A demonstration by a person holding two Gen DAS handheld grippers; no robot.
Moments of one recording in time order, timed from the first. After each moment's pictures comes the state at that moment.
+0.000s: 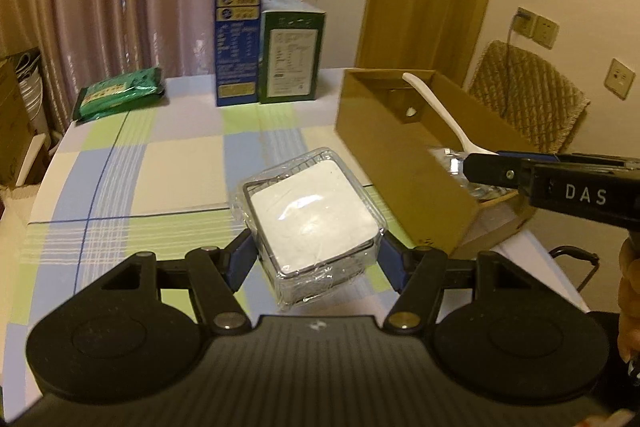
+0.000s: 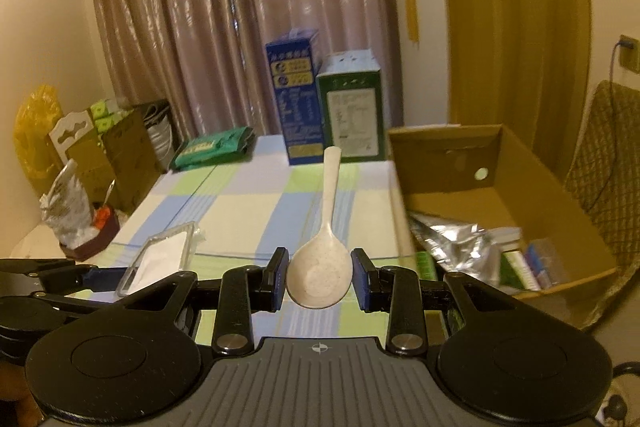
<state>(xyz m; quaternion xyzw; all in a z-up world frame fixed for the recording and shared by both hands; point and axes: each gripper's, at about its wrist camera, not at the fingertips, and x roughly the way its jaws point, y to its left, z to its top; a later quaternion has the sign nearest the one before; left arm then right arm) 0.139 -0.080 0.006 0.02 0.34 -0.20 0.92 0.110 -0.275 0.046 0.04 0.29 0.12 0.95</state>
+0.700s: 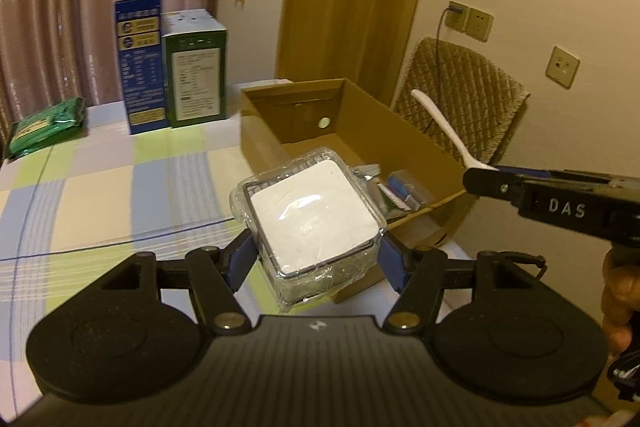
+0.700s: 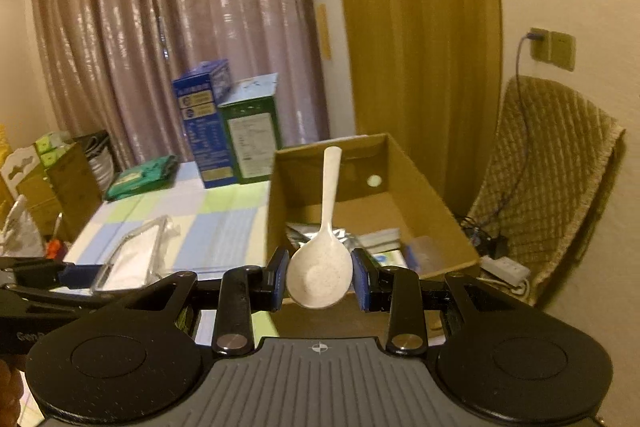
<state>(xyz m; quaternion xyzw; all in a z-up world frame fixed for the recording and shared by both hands) 0.128 -0.175 0.027 0.03 0.33 -0.28 0.90 0.082 -0.379 0.062 0.06 0.27 0.03 0.96</state>
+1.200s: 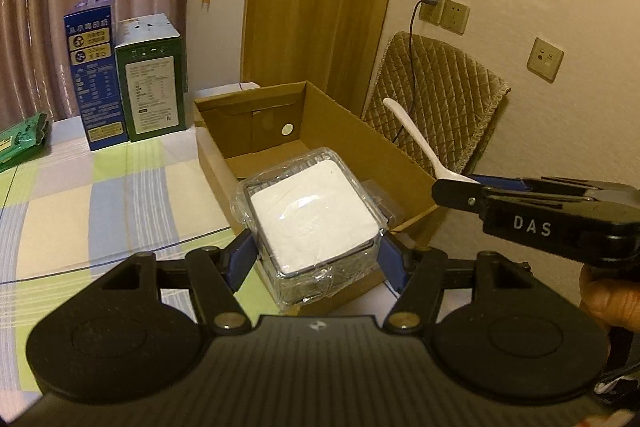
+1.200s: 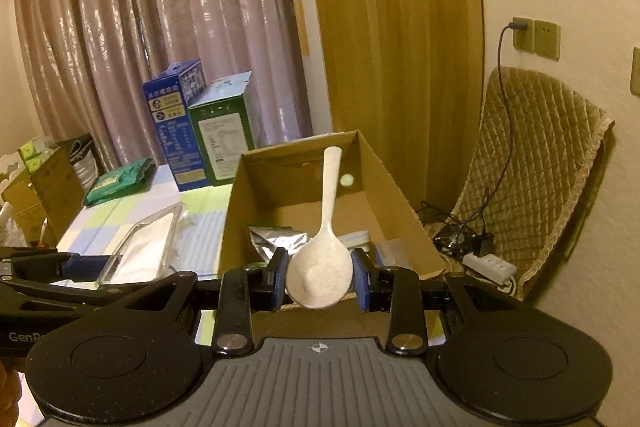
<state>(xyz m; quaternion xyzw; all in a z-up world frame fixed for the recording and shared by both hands) 0.144 -0.228 0.029 0.04 0.33 -0.31 0.89 0.099 -0.416 0.056 0.07 0.28 0.01 0.96</state>
